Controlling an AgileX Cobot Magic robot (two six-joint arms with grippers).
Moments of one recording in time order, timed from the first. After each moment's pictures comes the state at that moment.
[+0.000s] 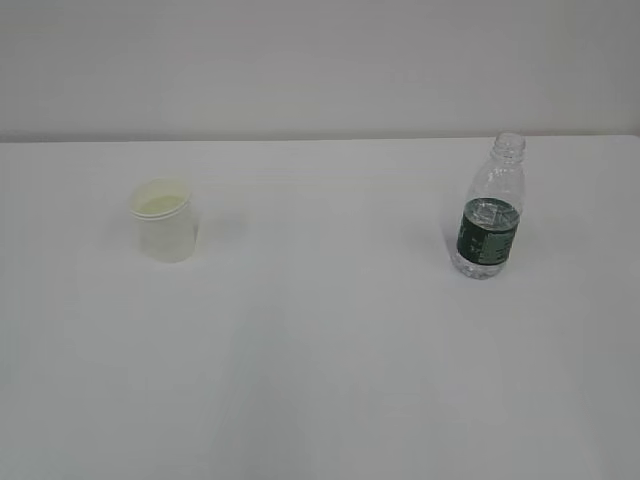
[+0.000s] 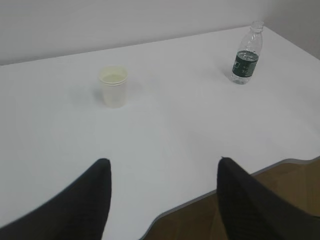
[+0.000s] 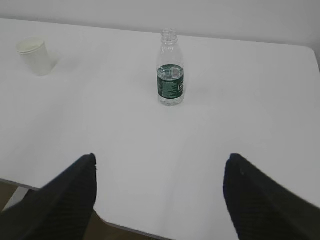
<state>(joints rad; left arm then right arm) -0.30 0.03 -0.86 -0.13 1.27 -0.02 0.33 0.06 -0.80 -0.11 1.28 0.04</state>
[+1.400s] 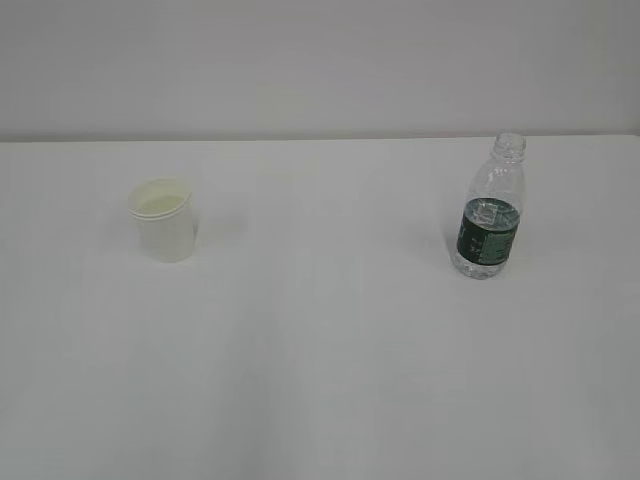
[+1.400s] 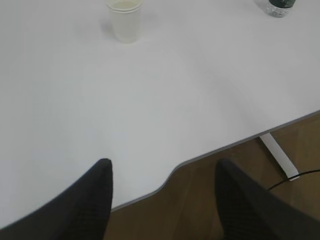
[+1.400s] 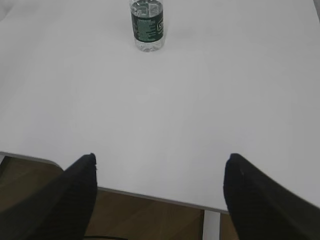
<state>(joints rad) -0.30 0.02 -0.64 -0.07 1.28 -0.02 0.33 -0.02 -0.56 -0.17 1.28 0.09</state>
